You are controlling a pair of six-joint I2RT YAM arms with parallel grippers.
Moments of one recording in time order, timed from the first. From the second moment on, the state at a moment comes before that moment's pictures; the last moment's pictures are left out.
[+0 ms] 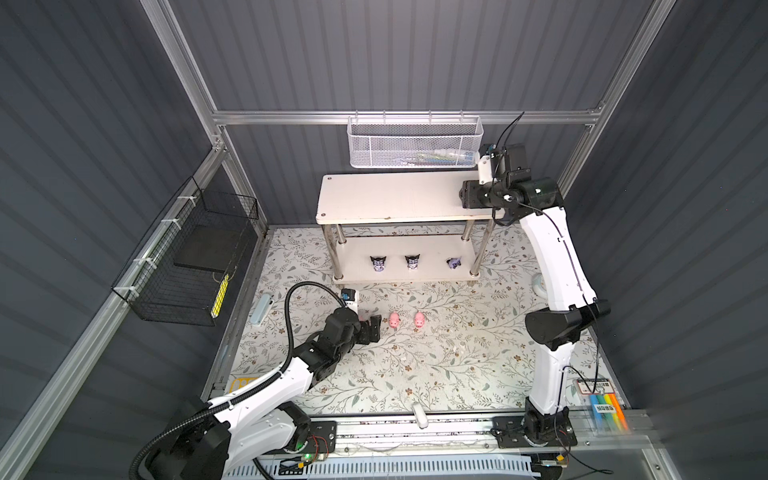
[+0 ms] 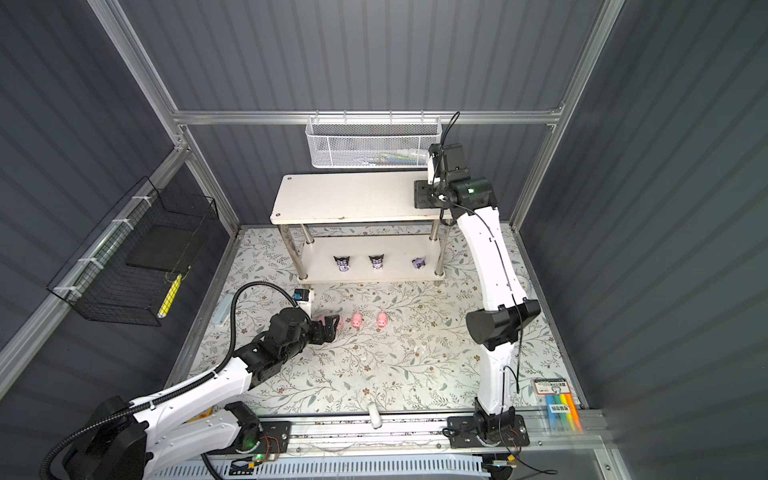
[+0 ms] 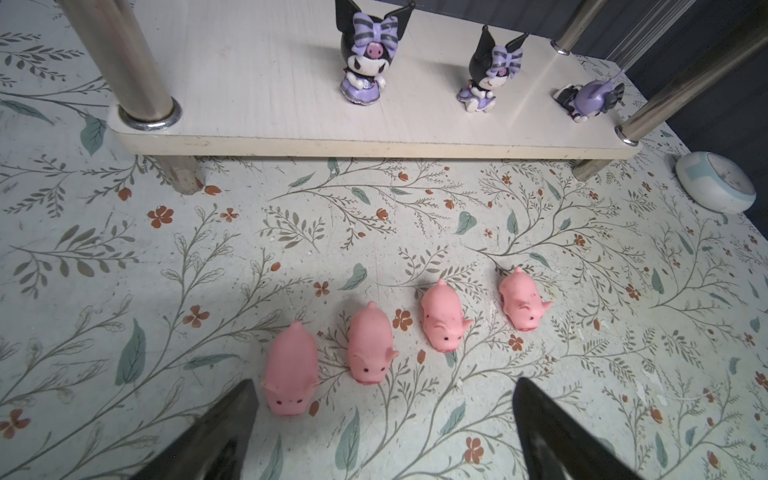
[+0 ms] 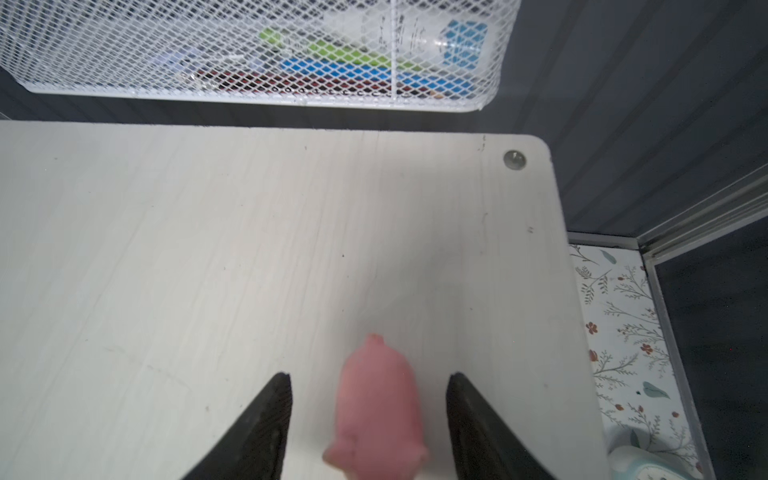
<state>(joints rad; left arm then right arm) -0.69 1.06 0.45 0.03 -0.19 -0.44 0.32 2.02 2.59 -1.15 0.07 0.15</state>
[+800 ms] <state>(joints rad) -0.69 1.11 0.51 0.04 -0.21 -0.43 0.52 1.12 1.50 -0.74 0.19 0.15</state>
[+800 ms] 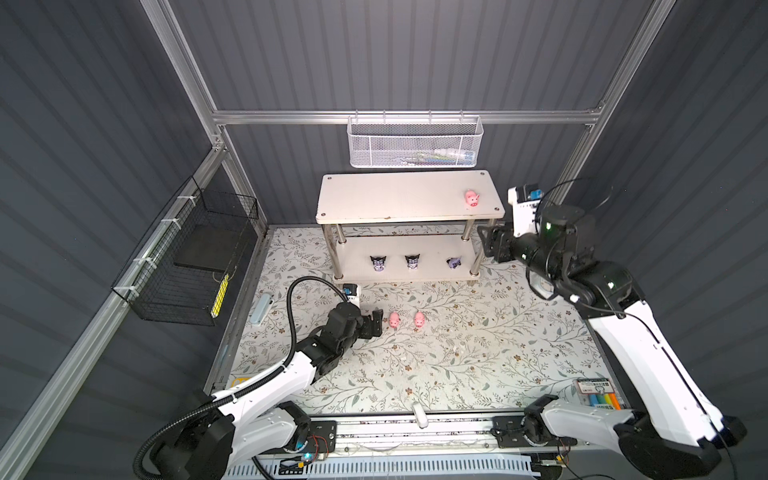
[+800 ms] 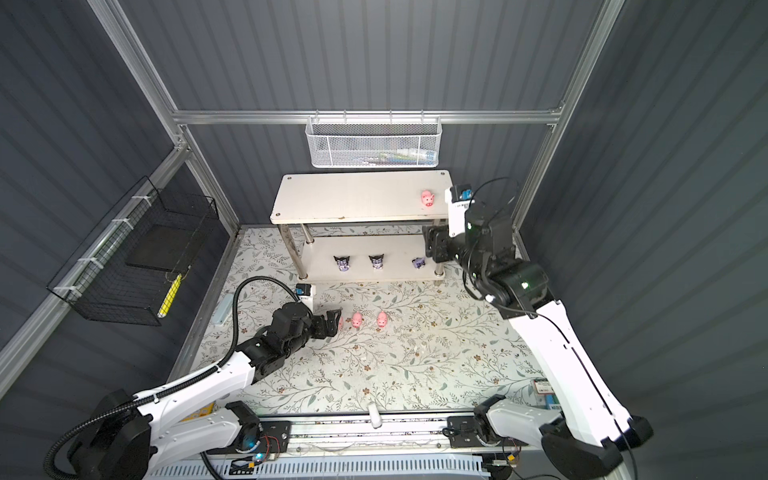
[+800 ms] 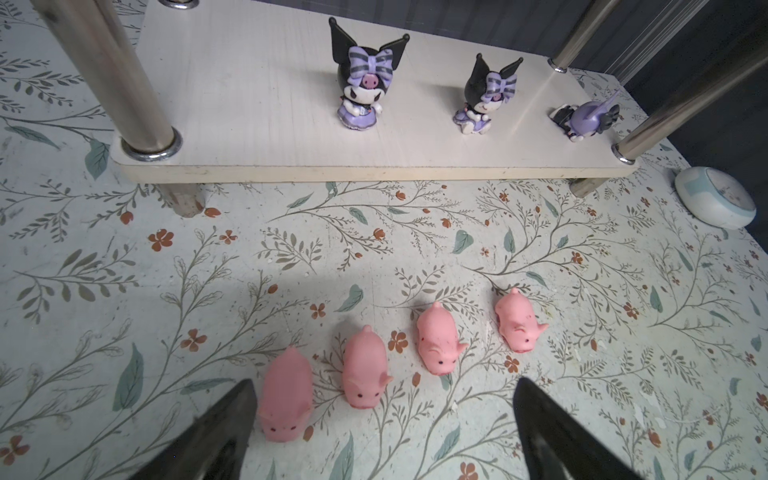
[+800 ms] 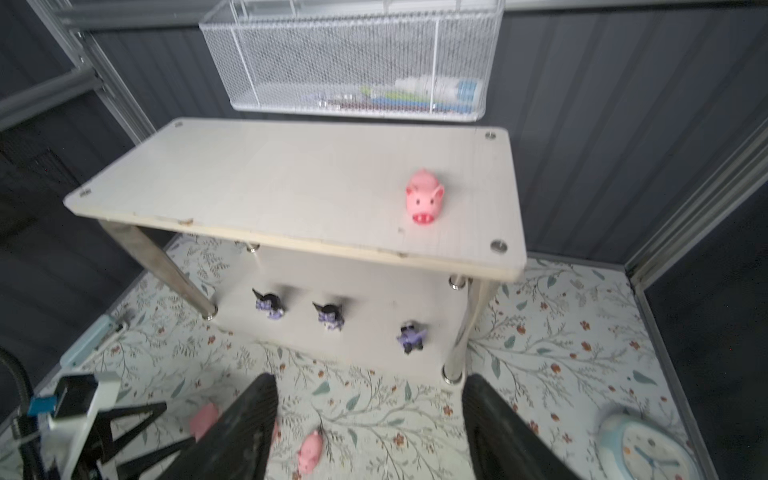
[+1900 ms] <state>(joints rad) -0.69 1.17 0.58 0.05 -0.27 -0.43 0.83 1.50 0.82 -0.19 0.15 0.59</state>
